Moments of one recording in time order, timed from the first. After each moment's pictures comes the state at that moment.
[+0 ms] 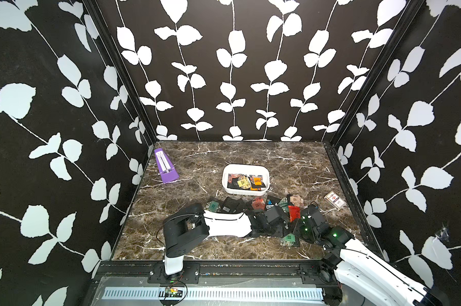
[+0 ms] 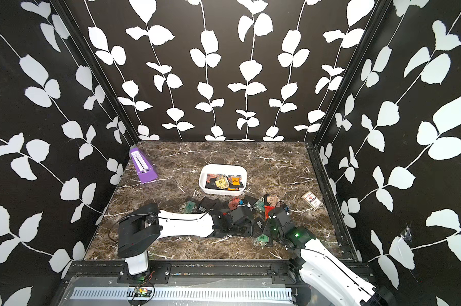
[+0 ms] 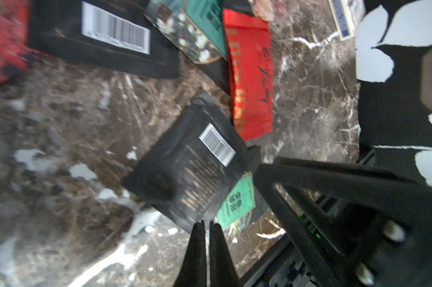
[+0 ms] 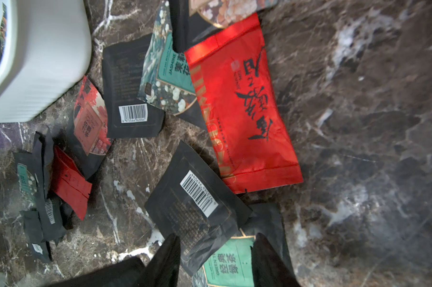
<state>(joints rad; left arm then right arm) -1.26 1.84 1.13 -0.18 -0.01 -1.05 0.57 0.73 0.35 -0.63 0.04 0.97</state>
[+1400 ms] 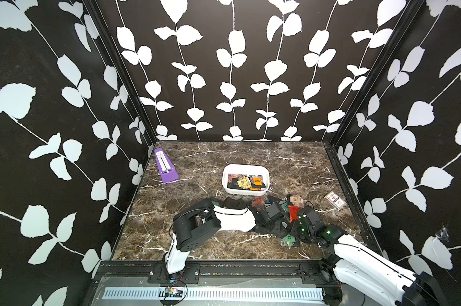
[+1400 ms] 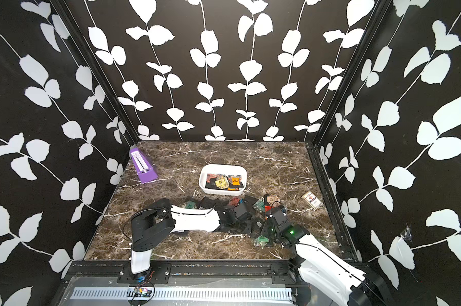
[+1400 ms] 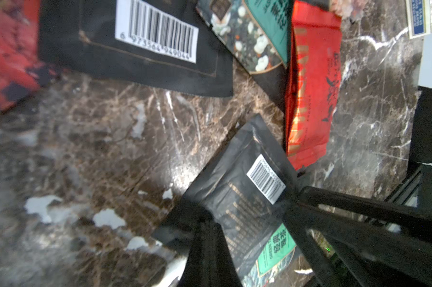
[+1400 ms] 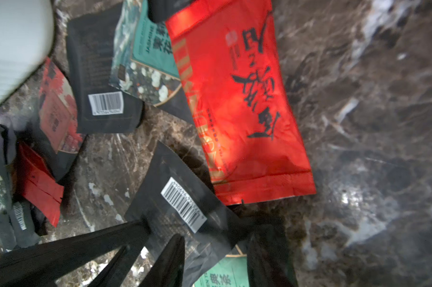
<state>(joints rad) -1.21 1.96 1.19 -0.22 0.03 -1.03 0.57 0.84 0.31 -0.52 0.01 0.96</state>
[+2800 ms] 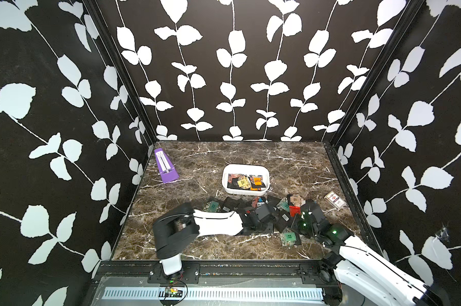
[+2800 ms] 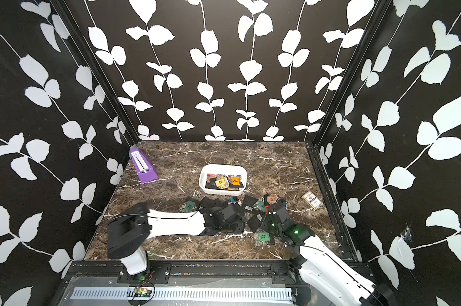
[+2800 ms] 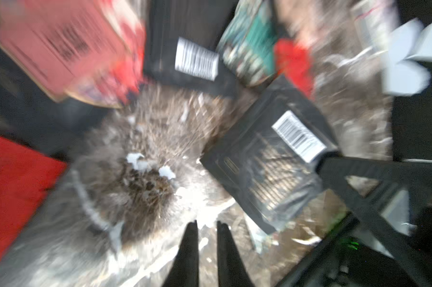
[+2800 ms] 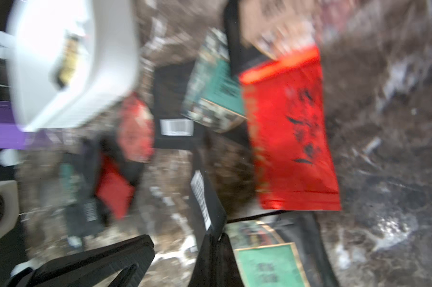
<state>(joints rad) -1.22 1.69 1.01 -0.19 -0.08 -0.99 0.57 0.75 0.45 -0.57 0.00 0.95</state>
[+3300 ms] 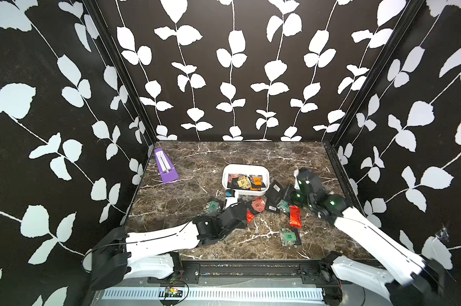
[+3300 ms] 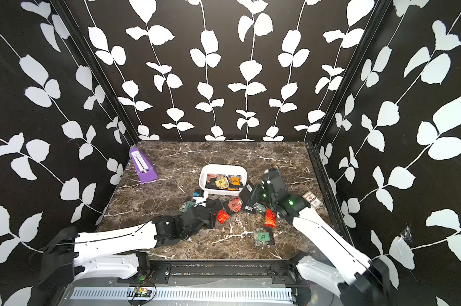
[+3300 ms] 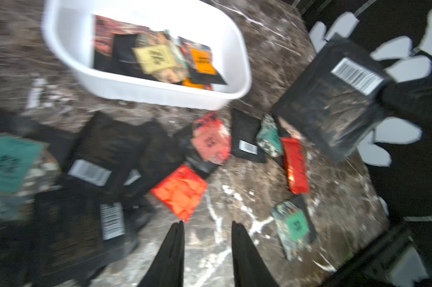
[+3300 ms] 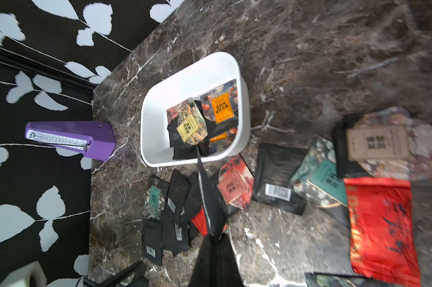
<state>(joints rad) -1.17 1.14 0.66 -0.24 -0.43 -0.91 0.57 1.13 0.95 -0.57 -0.01 0.85</state>
